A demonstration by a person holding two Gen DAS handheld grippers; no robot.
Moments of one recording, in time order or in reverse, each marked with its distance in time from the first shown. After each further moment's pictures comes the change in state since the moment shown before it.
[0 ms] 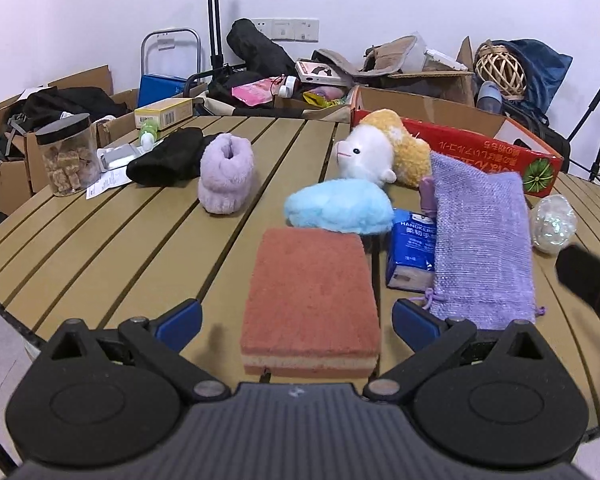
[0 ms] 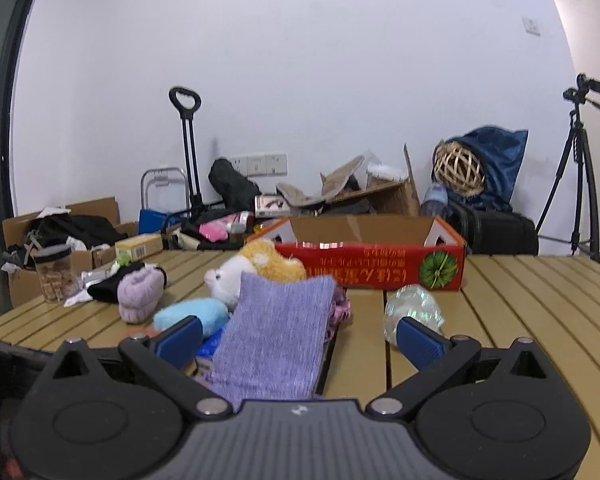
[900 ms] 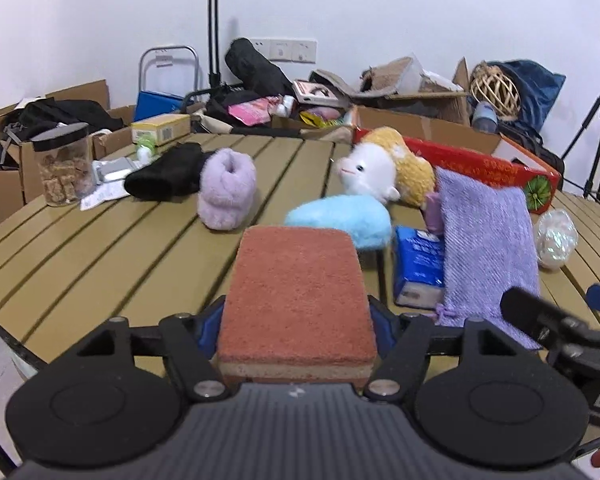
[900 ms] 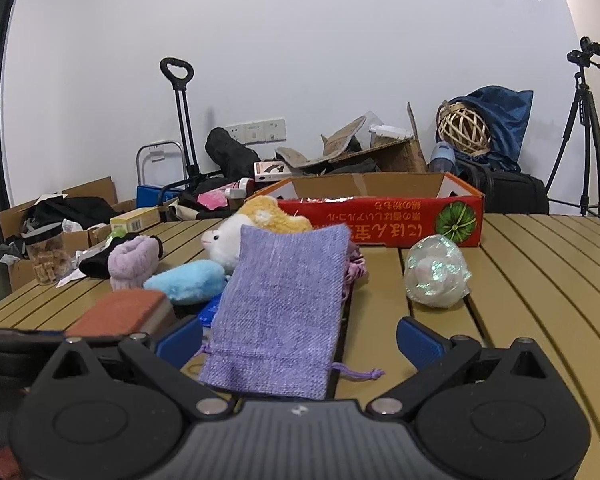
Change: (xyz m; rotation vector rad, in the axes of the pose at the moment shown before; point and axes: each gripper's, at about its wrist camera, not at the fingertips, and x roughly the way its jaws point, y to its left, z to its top) left arm 0.003 0.013 -0.005 -0.018 -0.088 -0.027; right arm 0.037 0.007 -0.019 0.041 0.085 0.010
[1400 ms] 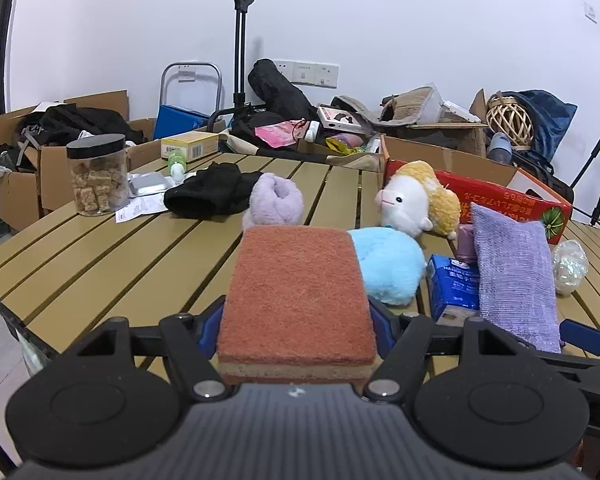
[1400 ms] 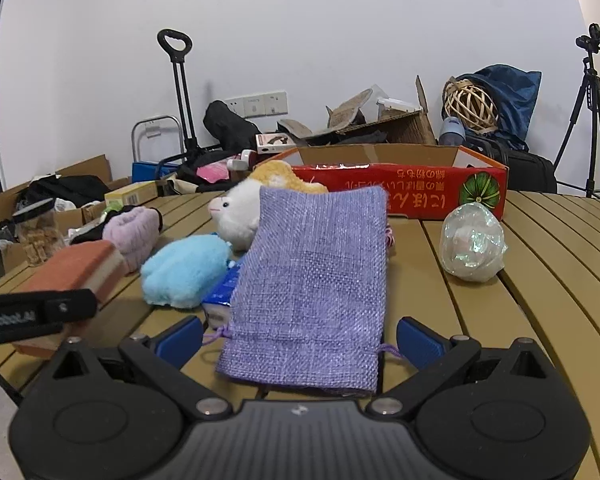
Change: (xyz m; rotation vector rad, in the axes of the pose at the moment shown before) left arm -0.014 0.032 0.004 -0.042 -0.062 0.020; right arm 0.033 0.024 -0.009 0.003 0.070 -0.025
